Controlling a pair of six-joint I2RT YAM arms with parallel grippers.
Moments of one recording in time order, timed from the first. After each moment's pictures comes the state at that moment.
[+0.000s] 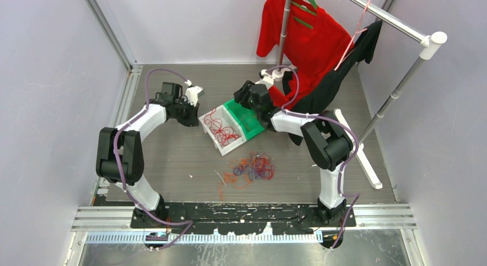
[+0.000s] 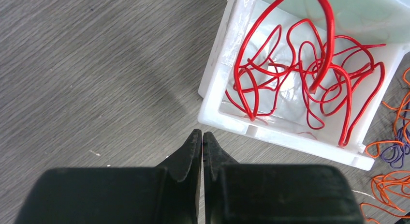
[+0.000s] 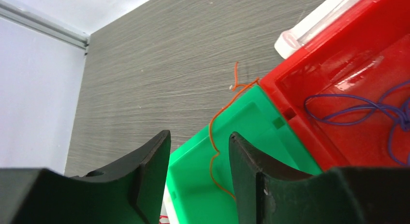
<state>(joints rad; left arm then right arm) -0.15 1.68 1.13 -0.43 0.42 0.30 0.60 1.96 1.21 0.45 0.22 0.77</state>
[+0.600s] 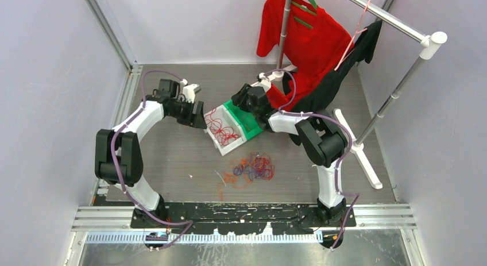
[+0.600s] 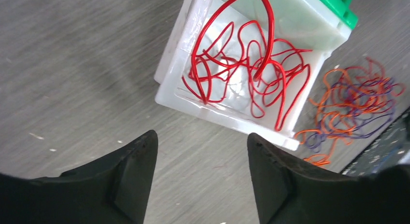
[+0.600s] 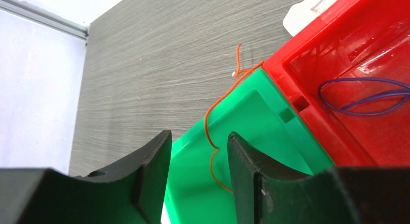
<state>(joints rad) -0.14 1.67 1.20 -0.58 0.55 0.15 0.60 2.02 1.22 0.45 0.18 0.81</state>
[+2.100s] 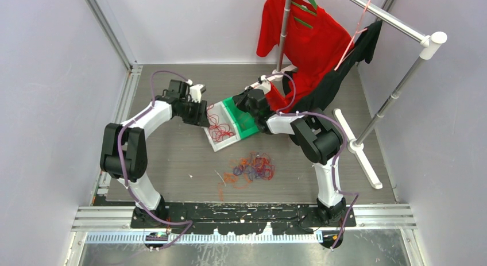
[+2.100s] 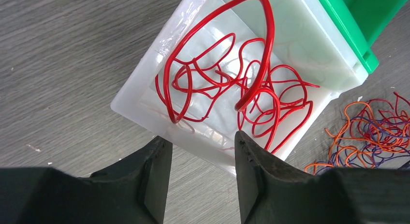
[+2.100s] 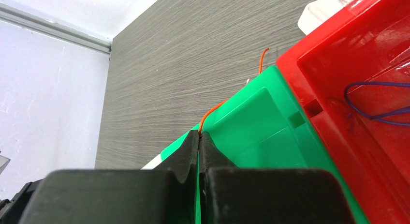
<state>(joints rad) -0.22 1.73 1.19 -0.49 0.40 0.01 0.60 2.08 1.21 0.60 0.17 0.91</state>
